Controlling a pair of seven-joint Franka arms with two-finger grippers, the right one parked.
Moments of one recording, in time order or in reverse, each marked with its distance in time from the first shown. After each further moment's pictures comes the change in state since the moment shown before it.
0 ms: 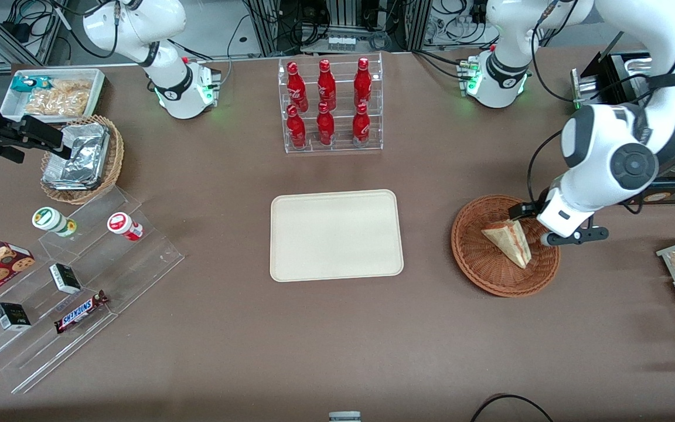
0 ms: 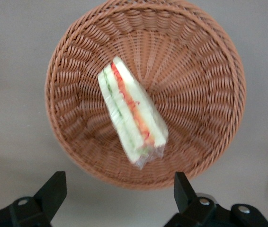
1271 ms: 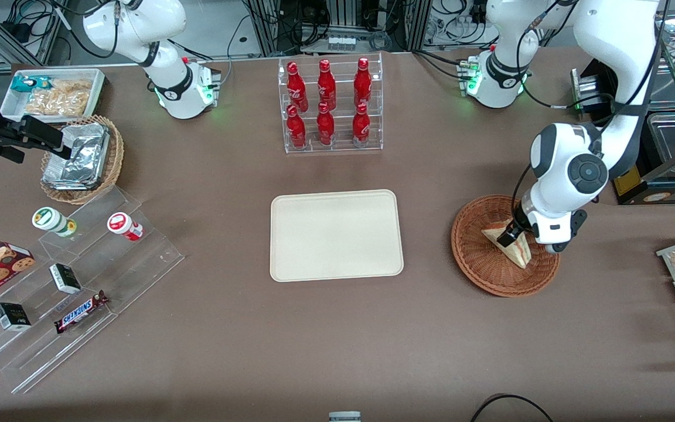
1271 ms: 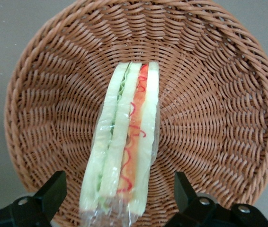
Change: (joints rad) arm -0.026 0.111 0.003 -0.096 0.000 0.269 -0.681
